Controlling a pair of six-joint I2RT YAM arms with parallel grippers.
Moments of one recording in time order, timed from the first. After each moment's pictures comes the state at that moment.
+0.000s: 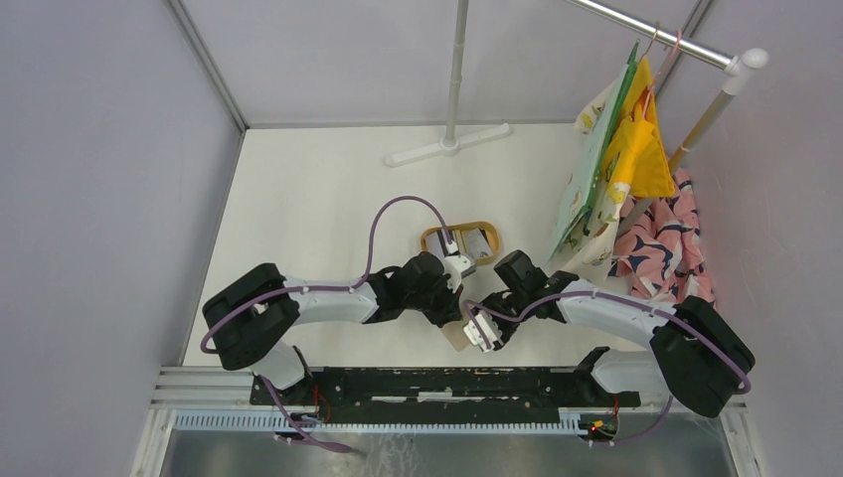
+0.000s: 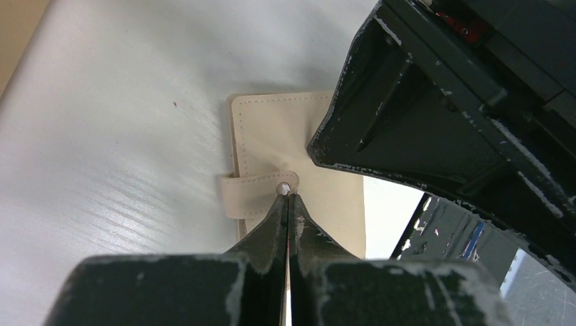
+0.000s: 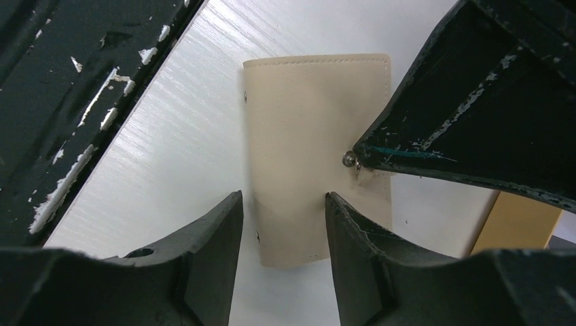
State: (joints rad) left arm -1.02 1.56 0.69 0.14 0.23 -0.27; right arm 0.74 1.26 0.52 -0.40 -0.65 -1.41
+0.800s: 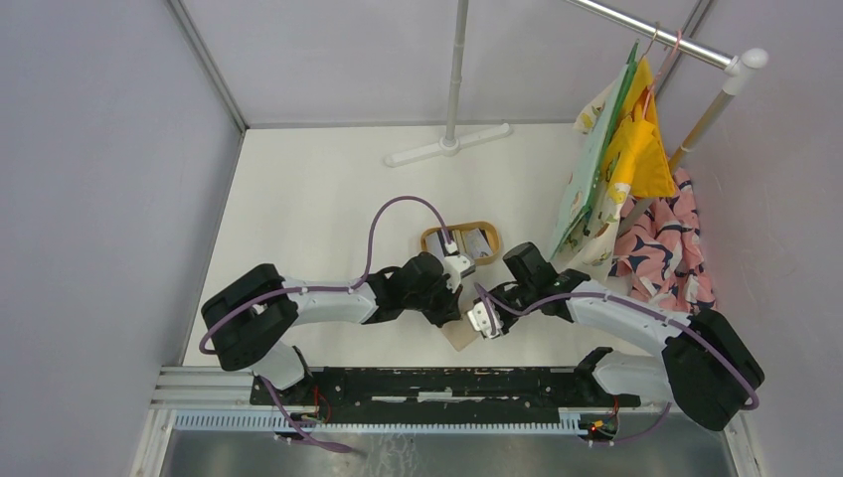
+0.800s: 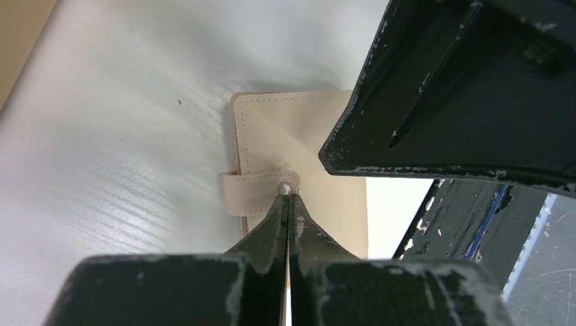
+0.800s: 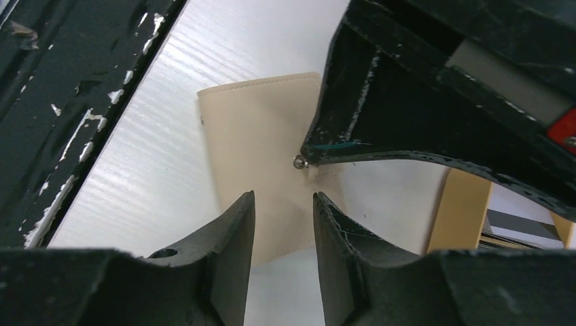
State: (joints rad) left arm -1.02 1.56 0.69 0.14 0.21 -0.26; right arm 0.68 1.20 0.53 -0.37 -0.76 -1.32
